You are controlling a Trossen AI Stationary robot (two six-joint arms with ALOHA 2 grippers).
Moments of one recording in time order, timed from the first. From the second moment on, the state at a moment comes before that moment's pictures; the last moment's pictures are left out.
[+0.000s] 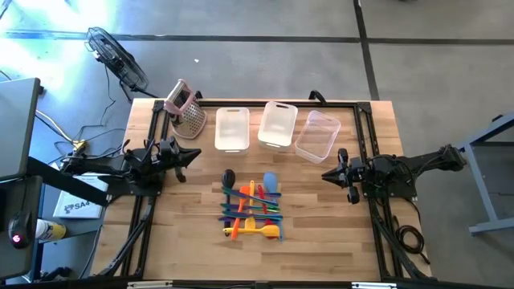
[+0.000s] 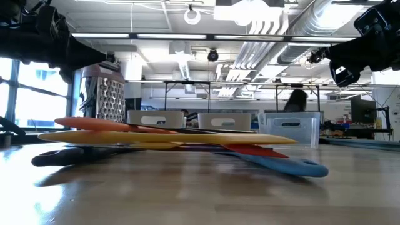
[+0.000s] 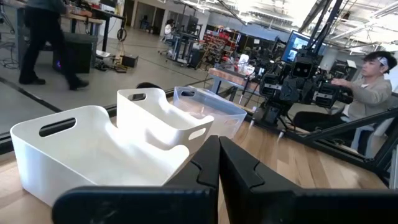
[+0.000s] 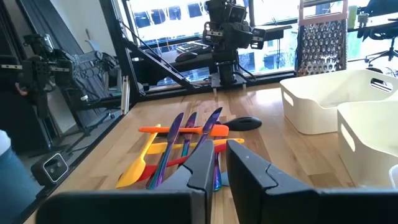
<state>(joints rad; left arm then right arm) -0.10 0.01 0.03 0.05 -0.49 -0.27 0.21 0.10 0.01 0.04 0.13 0.18</state>
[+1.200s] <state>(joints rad) -0.10 0.01 0.03 0.15 -0.49 -0.50 0.21 0.10 0.01 0.37 0.47 0.56</state>
